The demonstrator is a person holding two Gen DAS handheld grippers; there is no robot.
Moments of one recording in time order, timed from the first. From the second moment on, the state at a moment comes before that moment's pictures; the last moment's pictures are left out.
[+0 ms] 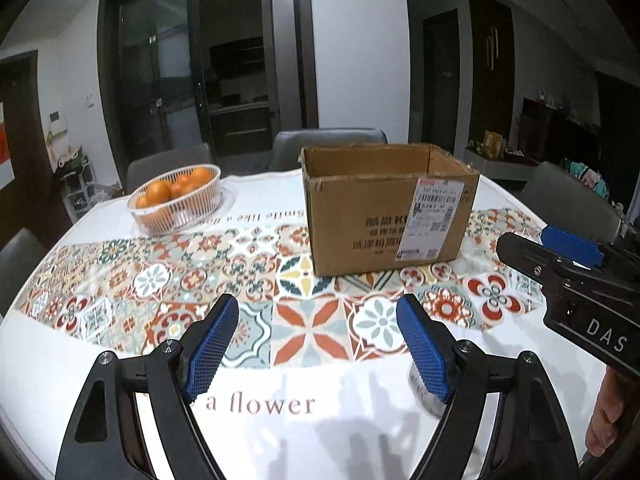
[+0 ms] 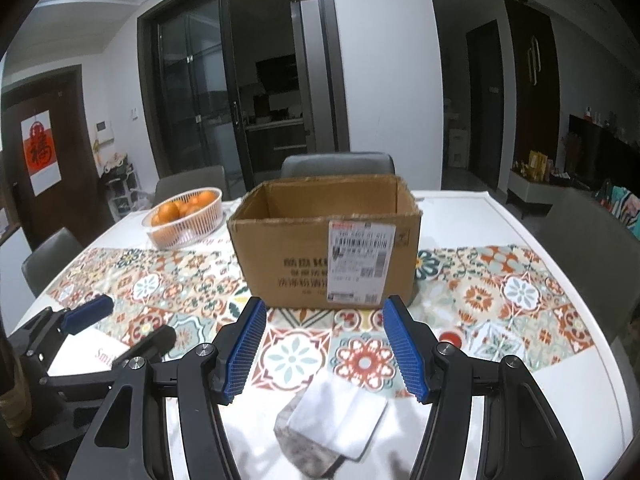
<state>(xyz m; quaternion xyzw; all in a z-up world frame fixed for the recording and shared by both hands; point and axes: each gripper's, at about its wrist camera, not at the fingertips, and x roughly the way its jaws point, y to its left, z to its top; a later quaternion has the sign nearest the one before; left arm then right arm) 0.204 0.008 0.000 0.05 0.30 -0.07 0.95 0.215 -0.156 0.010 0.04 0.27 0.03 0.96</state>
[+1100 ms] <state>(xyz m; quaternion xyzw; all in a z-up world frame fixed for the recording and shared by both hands) 0.199 0.012 -0.080 0.07 0.39 -0.06 0.92 0.234 -0.135 -0.096 0.02 0.40 0.04 0.92</state>
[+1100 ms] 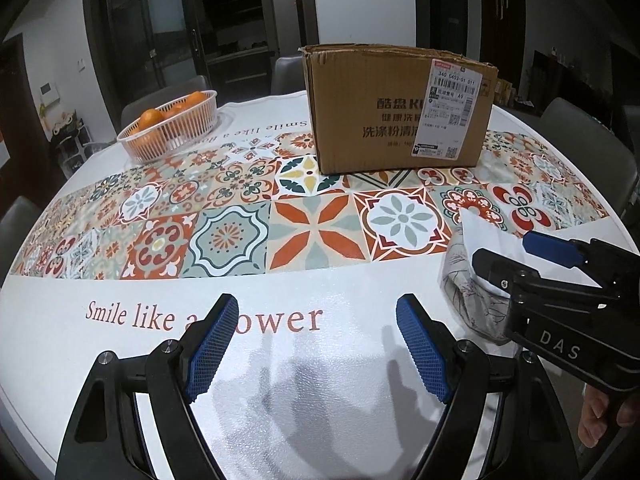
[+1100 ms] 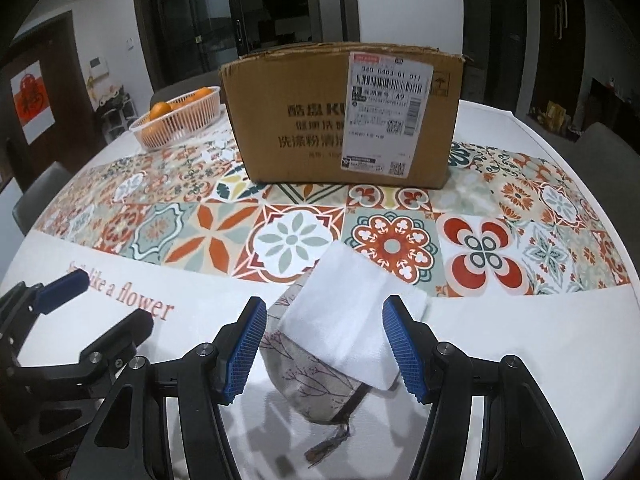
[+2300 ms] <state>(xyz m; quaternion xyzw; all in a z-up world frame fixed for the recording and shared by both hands) 0.205 -0.011 -0.091 0.08 0.41 -0.09 0.91 0.241 -0.156 -0.125 0.06 0.43 0.03 0.90</state>
